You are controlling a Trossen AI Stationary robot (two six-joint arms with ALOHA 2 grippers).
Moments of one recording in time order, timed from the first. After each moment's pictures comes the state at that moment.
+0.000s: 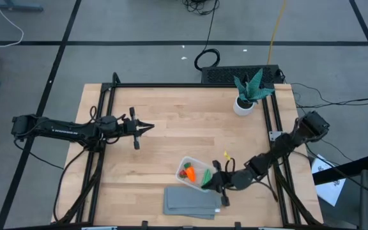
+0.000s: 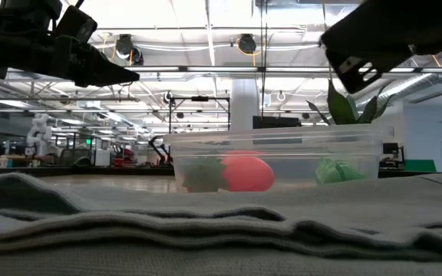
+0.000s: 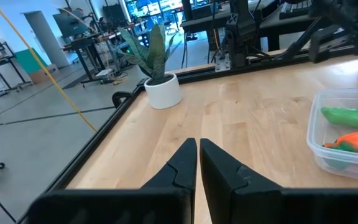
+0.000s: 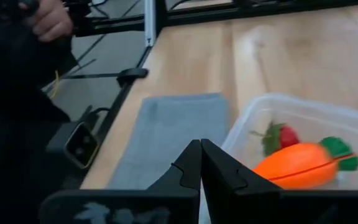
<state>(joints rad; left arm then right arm) 0.08 0.78 0.16 0.51 -0.11 0.24 0.62 1.63 0.66 0.56 0.34 0.36</state>
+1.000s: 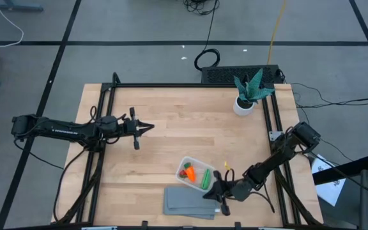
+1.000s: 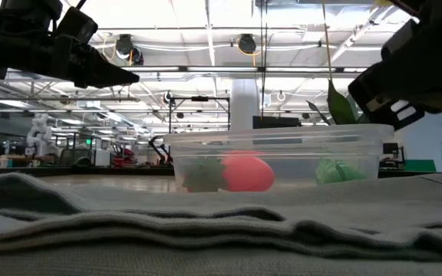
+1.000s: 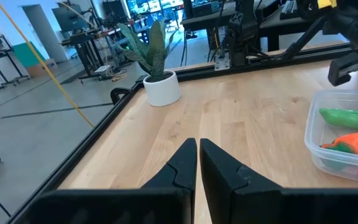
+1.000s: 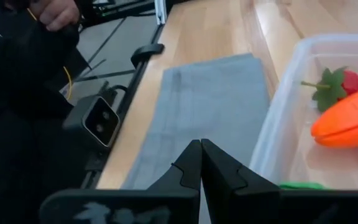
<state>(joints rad) 0.08 0.78 0.16 0.50 -0.11 0.21 0.72 1.82 0.68 0.71 0.39 0.52</state>
